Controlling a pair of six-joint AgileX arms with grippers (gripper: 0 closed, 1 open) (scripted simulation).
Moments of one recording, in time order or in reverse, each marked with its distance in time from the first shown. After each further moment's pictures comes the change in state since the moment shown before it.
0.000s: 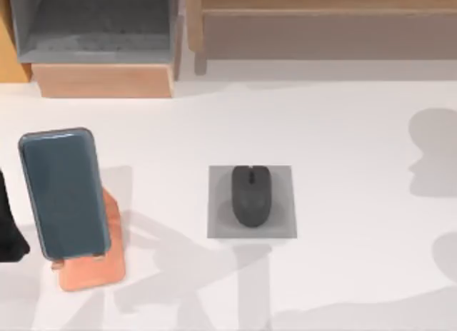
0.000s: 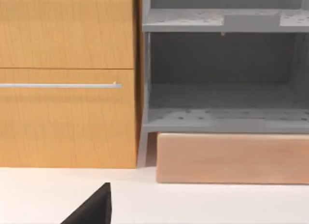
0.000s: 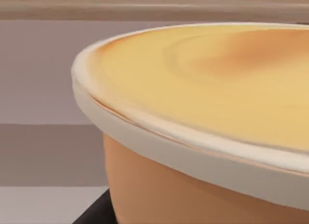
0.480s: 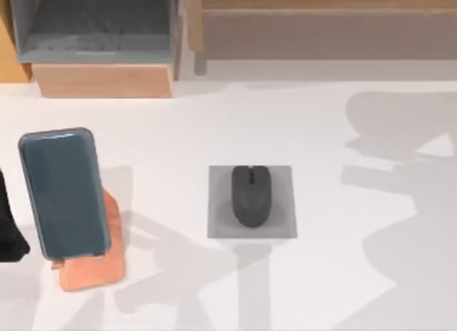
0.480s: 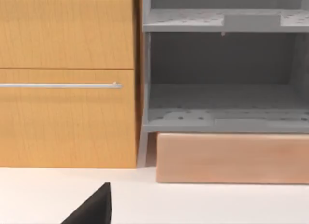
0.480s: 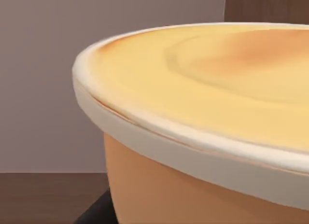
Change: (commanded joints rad) left arm 0.000 0.000 0.000 0.000 0.000 0.000; right arm 0.038 -0.209 0.164 -0.080 0.217 -0.027
